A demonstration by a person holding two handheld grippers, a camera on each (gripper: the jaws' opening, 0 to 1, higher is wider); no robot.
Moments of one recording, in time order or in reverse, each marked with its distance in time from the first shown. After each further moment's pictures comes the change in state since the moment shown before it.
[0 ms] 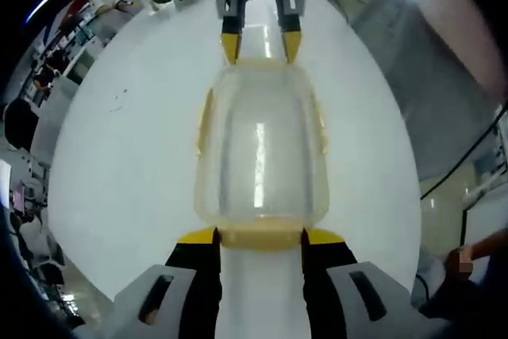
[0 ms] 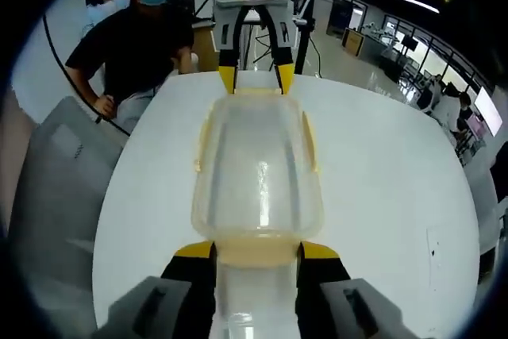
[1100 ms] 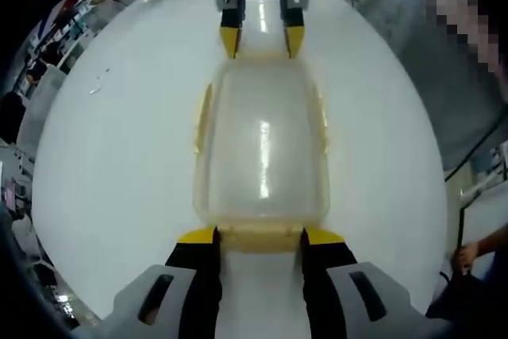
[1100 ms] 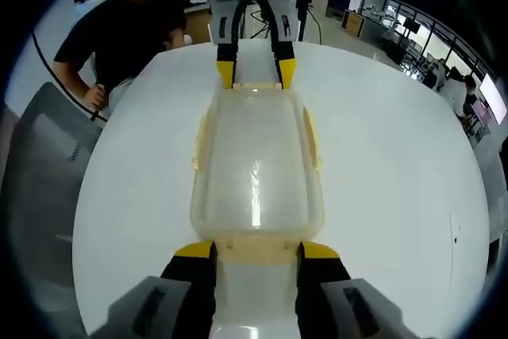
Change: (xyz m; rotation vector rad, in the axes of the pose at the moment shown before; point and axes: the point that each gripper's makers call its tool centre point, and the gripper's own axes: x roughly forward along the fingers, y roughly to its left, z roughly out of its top) left arm 0.063 0.005 -0.023 -0.006 0.017 -0.045; right arm 0.052 -0.008 -0.033 0.042 0.096 0.022
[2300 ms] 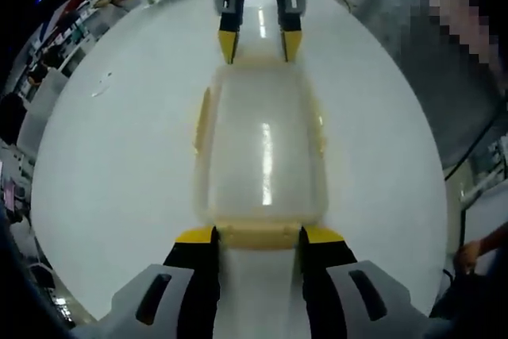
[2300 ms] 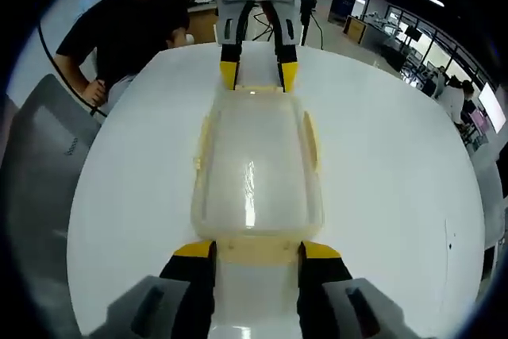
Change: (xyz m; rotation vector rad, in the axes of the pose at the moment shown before) left arm -0.002 0.001 -0.001 0.001 -0.051 -0.009; right arm 0.000 -0.003 0.001 -0.029 -0.016 -0.020
